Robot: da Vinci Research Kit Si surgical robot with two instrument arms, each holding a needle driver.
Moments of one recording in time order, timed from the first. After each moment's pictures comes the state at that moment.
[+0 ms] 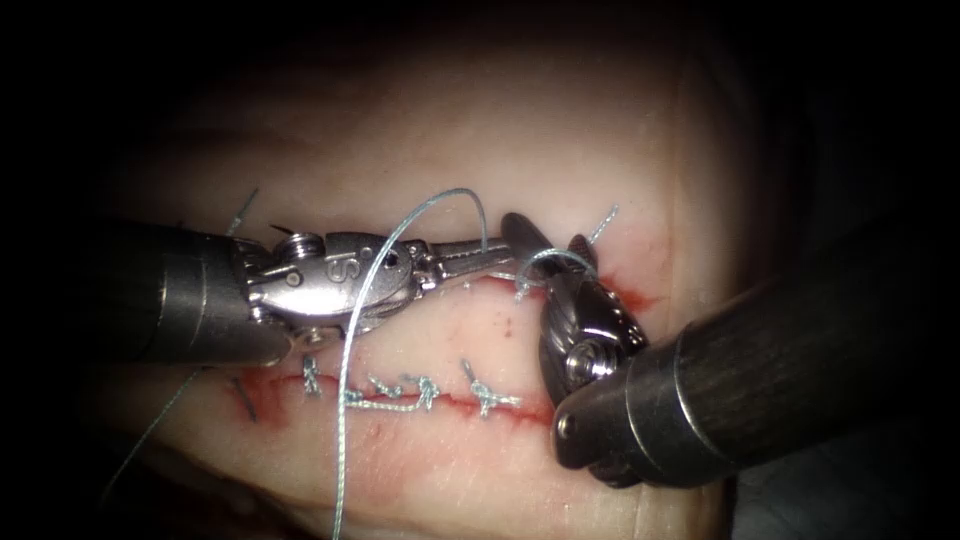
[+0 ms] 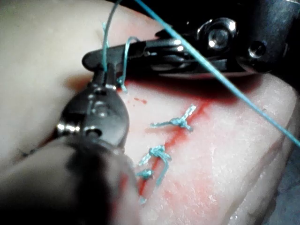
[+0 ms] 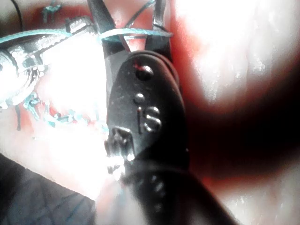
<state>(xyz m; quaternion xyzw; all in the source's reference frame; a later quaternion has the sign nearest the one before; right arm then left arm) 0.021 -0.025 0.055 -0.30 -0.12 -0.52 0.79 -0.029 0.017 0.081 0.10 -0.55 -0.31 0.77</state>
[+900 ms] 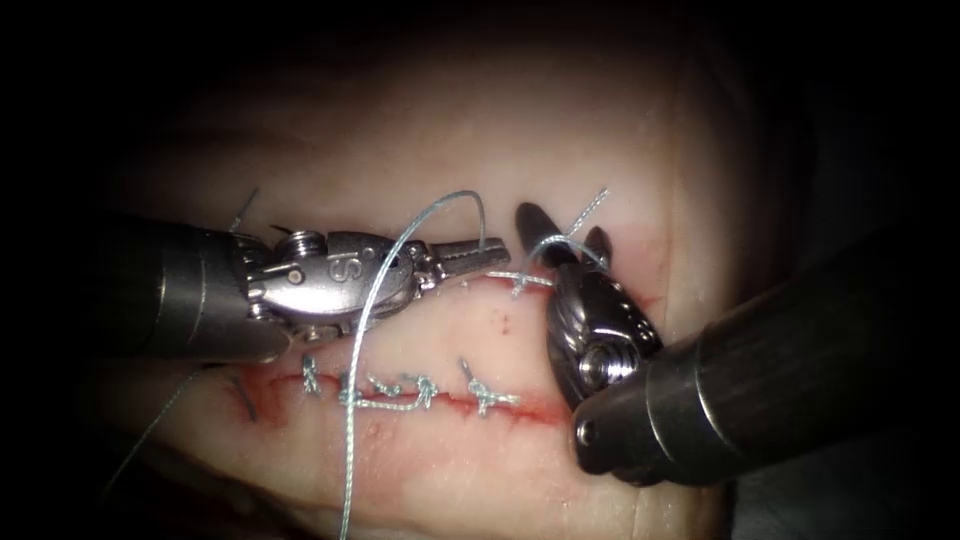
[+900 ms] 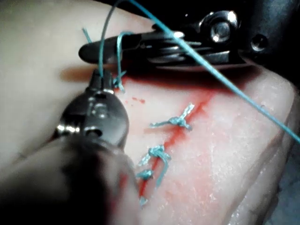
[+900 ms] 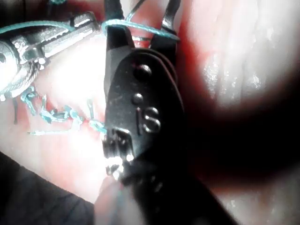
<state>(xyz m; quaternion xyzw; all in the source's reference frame) 0.020 -0.024 0.056 -0.33 -0.10 -0.46 0.82 -0.029 0.016 0.081 0.09 -0.53 -0.31 0.79</state>
